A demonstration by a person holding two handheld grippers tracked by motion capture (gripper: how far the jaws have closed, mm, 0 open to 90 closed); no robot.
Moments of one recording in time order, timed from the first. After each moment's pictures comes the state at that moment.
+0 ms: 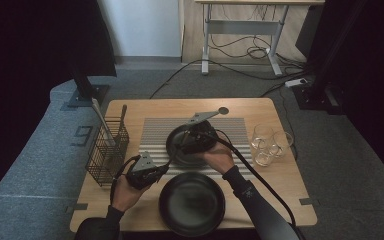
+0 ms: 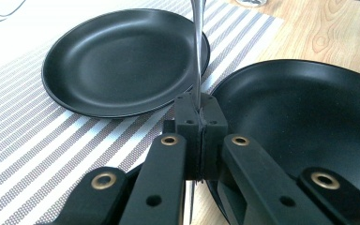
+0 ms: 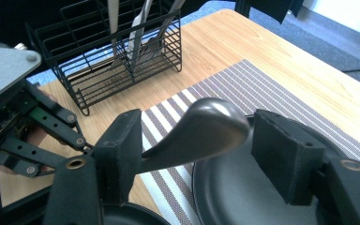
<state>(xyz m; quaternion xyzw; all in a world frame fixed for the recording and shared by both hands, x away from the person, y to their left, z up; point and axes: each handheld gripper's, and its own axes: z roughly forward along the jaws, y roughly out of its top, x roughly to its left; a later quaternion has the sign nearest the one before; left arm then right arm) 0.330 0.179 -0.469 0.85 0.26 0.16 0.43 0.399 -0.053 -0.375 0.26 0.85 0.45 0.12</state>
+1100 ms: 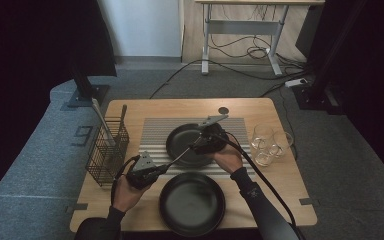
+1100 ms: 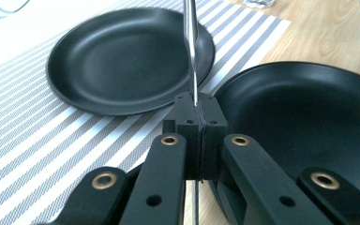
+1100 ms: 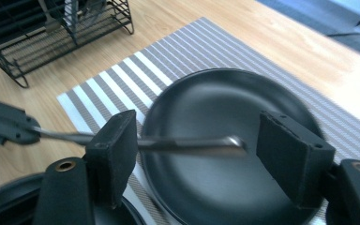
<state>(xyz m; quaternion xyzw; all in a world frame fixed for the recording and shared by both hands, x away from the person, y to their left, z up) 0.332 0.180 -0.472 0.84 0.28 0.16 0.43 0.420 -0.087 -0.411 0.31 0.85 0.40 0.15</state>
